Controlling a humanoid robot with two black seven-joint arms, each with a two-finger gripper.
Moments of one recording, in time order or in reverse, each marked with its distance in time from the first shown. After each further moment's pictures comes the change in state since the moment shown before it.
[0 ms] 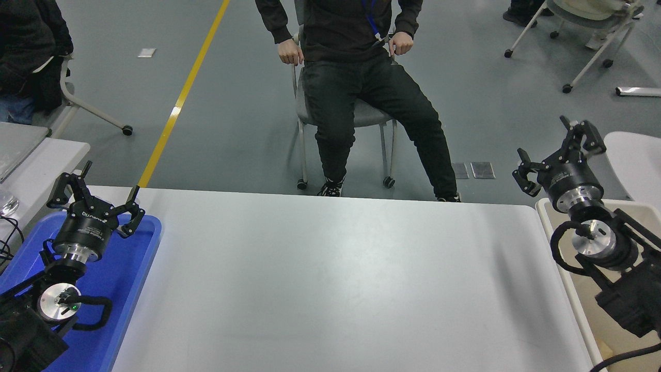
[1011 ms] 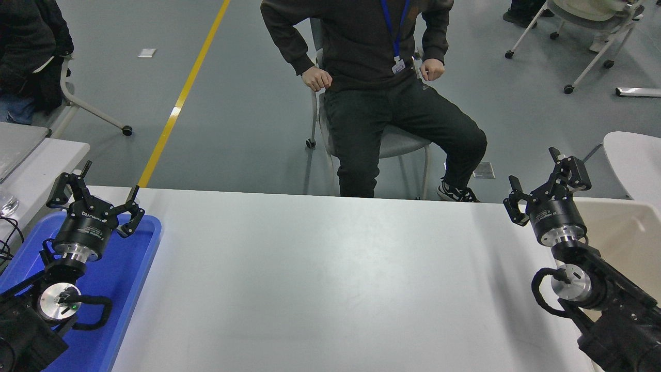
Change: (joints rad) left arm 0.000 0.000 0.000 0.000 0.000 0.000 0.000; right arm -0.058 0.048 0.006 -0.059 -0.091 0.021 0.175
